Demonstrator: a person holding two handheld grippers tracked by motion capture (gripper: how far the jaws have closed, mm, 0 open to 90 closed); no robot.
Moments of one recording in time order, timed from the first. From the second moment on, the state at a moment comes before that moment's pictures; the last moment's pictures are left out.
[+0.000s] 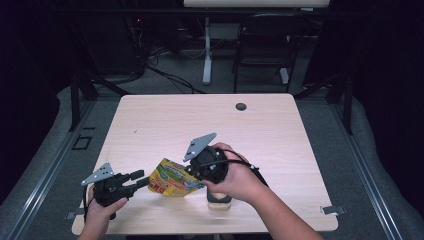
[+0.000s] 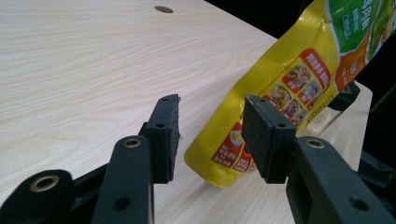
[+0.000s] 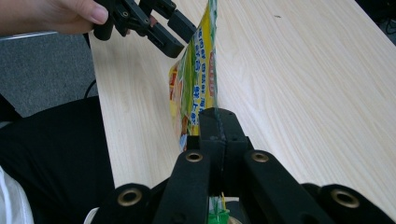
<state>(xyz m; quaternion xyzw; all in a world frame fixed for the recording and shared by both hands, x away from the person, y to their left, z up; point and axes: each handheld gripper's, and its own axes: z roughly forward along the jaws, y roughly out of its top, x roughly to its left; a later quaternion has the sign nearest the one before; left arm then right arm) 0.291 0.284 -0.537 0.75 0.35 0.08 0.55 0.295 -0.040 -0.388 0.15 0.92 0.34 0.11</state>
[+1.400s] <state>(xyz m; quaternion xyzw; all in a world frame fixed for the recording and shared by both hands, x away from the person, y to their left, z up) 0.291 0.300 -0.529 0.73 0.37 0.10 0.57 0.313 0.028 -0.385 0.12 0.93 0.35 0.10</state>
